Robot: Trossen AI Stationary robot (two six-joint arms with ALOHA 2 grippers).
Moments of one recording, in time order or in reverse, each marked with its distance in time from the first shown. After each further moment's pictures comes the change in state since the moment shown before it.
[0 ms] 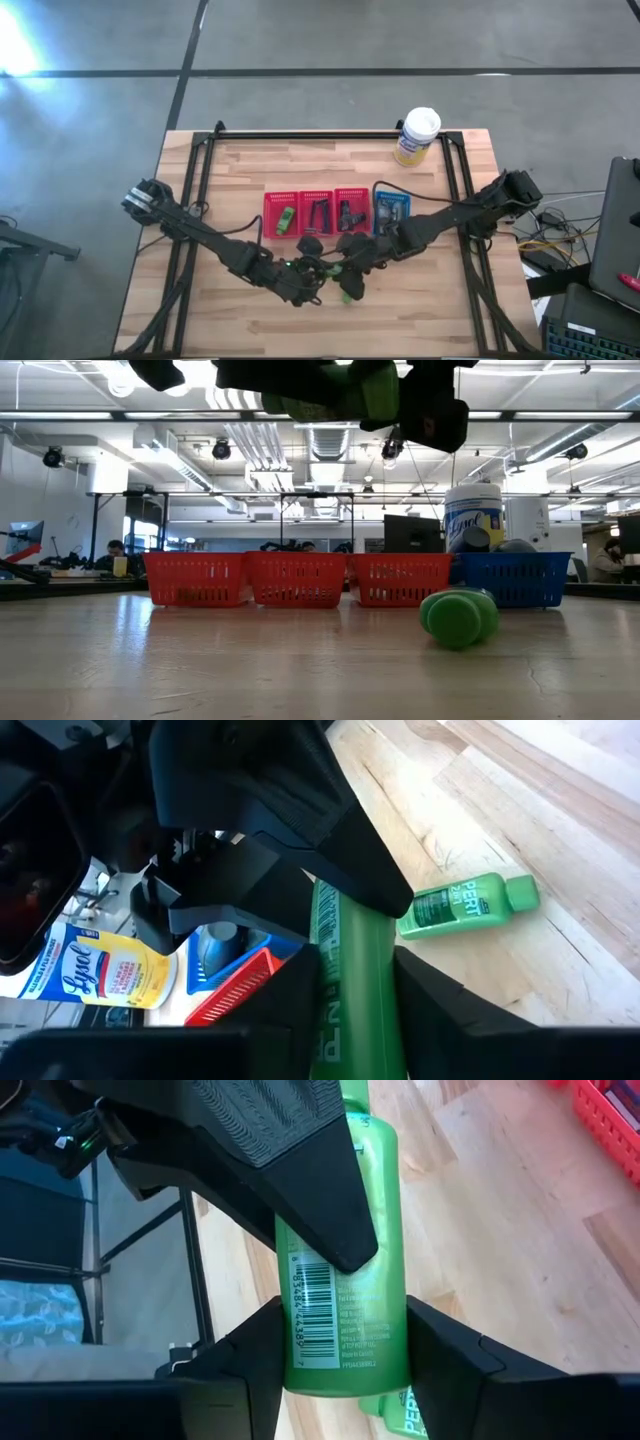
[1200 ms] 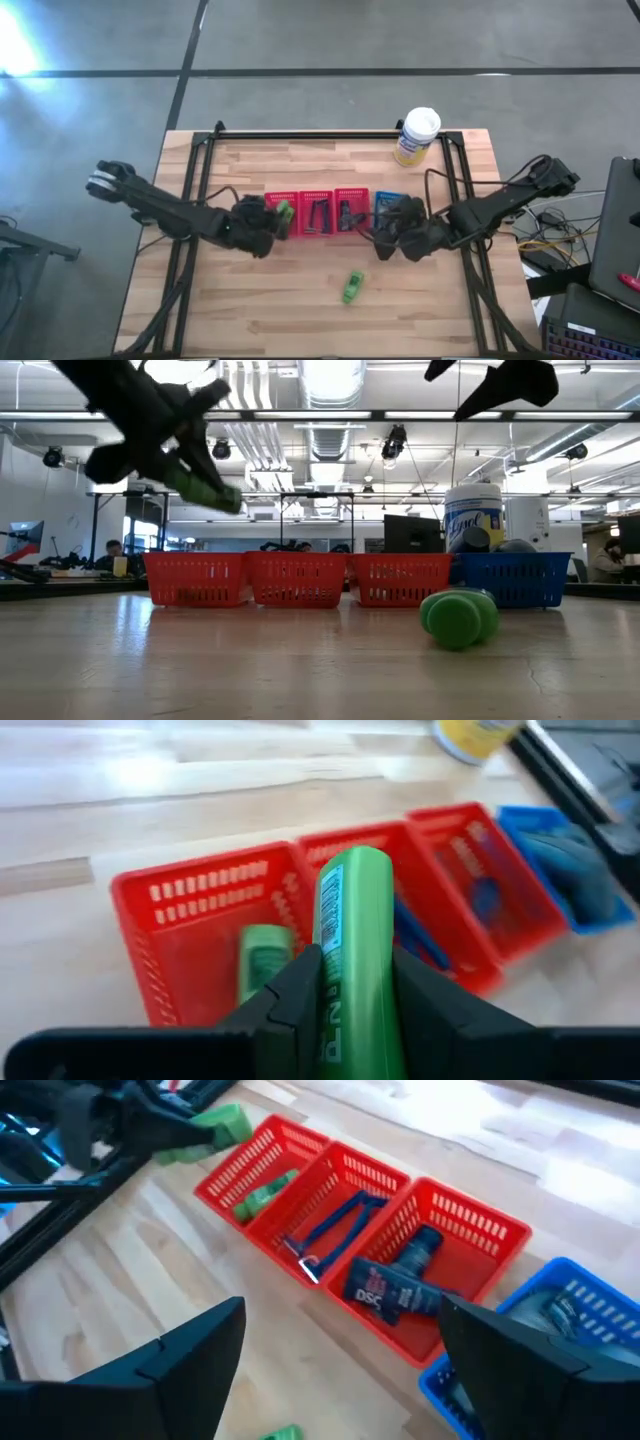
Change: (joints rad) left arm 0.148 -0.387 -0.353 -0.448 -0.254 -1.892; right arm 0.089 -0.364 -0.082 -0.448 0.668 0.304
